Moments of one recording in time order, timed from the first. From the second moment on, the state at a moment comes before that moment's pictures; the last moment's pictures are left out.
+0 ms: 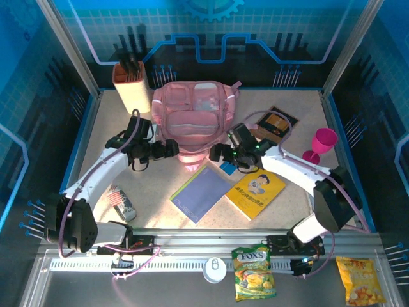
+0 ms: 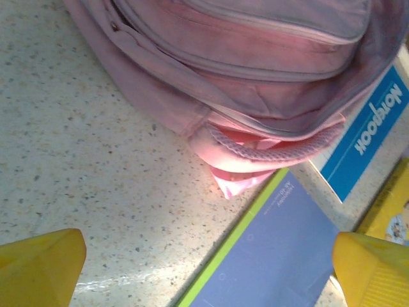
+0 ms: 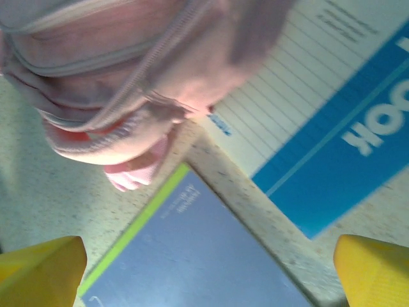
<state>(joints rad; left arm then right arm) -0.20 1.32 0.99 -0.67 0.27 -0.46 0.63 1.52 1.05 -0.51 -0.05 0.77</state>
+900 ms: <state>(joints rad) -0.23 1.35 0.93 -0.61 0.41 -0.56 0.60 1.82 1.04 -0.21 -0.10 0.90</state>
